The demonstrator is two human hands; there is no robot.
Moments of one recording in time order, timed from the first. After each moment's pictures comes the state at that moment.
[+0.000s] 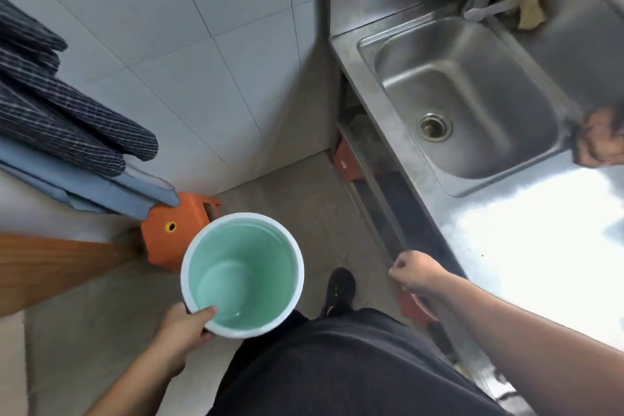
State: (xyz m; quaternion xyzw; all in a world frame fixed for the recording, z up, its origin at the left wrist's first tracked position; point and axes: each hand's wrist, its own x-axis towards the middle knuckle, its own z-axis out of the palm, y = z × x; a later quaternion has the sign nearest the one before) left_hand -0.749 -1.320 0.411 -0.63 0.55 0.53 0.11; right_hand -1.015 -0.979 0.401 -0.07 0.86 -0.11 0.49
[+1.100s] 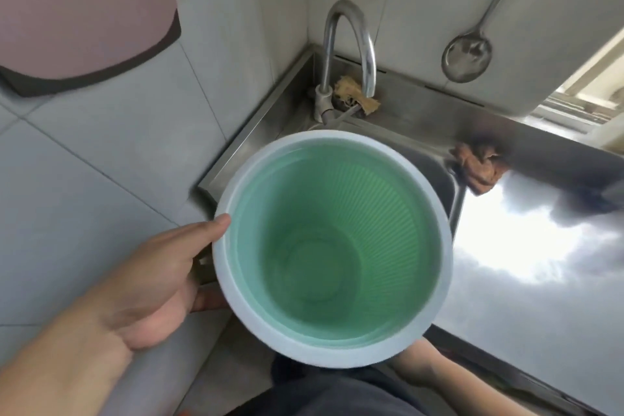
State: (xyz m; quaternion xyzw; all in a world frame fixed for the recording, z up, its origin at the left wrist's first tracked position) left_hand -1.259 -1.370 0.676 -0.17 0.64 0.66 0.37; right_hand -1.101 -1.075 0.433 0.16 0.86 -0.29 0.38
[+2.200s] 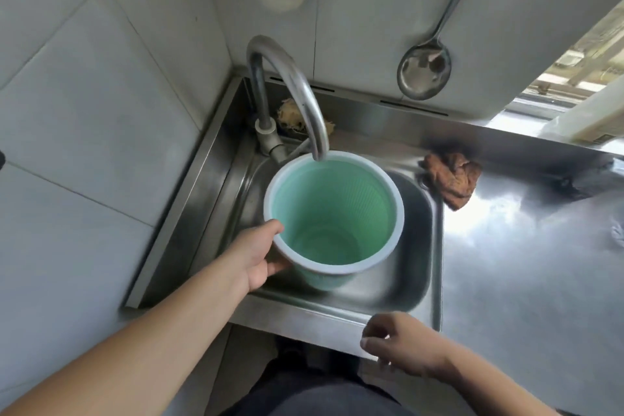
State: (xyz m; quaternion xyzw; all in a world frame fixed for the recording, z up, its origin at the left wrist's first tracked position) left_hand -1.458 -1.206 0.504 -0.27 0.62 0.59 0.44; right_hand -1.240 -1.039 0.509 0.22 0.79 -0.42 0.39
